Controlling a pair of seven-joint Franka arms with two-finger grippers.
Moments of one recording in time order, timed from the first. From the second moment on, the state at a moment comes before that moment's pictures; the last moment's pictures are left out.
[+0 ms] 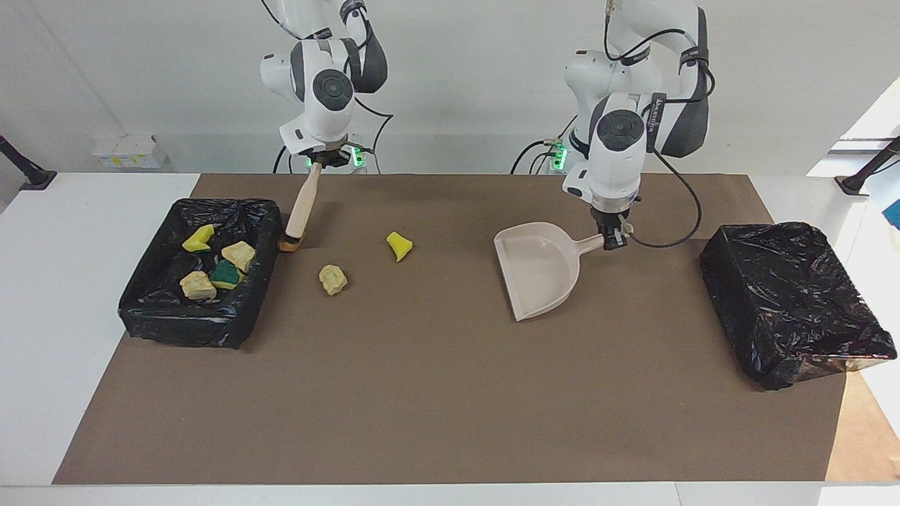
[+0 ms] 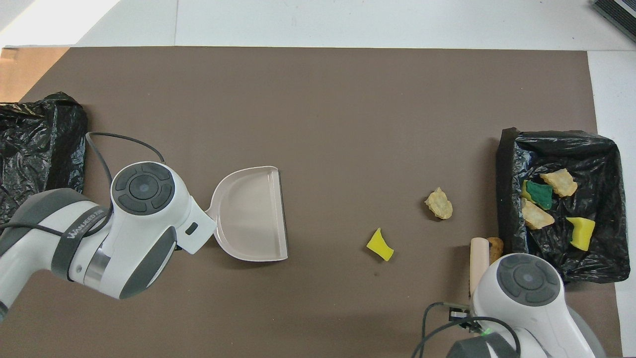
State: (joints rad) left arm -0.48 -0.03 0.08 -2.17 0.23 1.99 1.00; right arm 0.03 -0.46 0.28 -2.55 0.03 1.64 0.47
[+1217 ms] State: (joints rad) left arm -0.48 -0.05 0.09 -2.22 0.23 2.04 1.00; right arm -0.09 -0.54 0.27 -2.55 0.10 1.40 0.35
